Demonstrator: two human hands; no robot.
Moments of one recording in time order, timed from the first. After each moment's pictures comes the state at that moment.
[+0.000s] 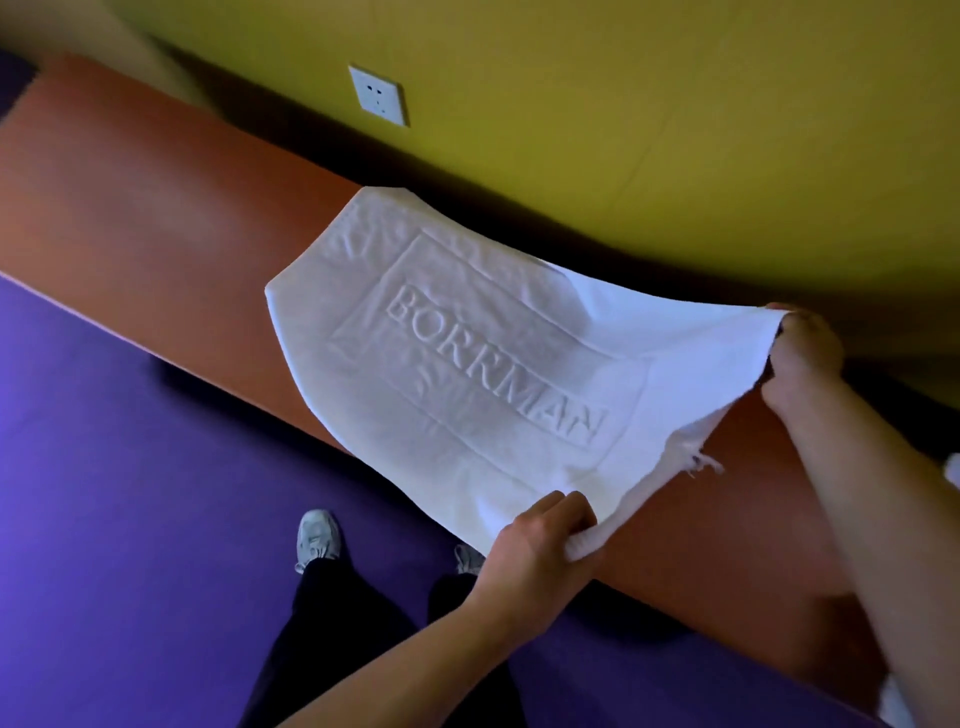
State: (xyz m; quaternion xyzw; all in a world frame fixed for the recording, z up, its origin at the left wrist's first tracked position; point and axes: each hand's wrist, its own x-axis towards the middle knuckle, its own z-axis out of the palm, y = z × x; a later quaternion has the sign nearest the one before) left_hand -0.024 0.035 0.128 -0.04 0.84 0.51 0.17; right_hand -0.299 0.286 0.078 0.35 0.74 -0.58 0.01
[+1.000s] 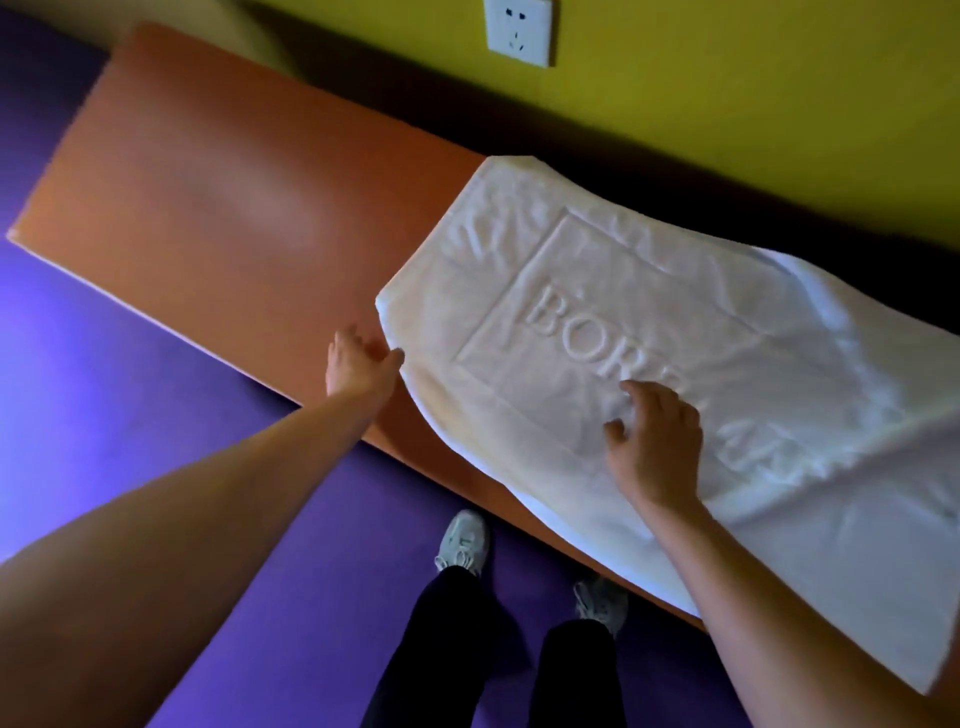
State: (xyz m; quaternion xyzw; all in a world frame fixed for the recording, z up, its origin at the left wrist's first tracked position) left_hand -0.158 -0.354 -0.062 -0.46 0.82 0.33 0.11; right_hand -0.165 -0.024 -0.099 -0.03 0.97 -0.20 0.10
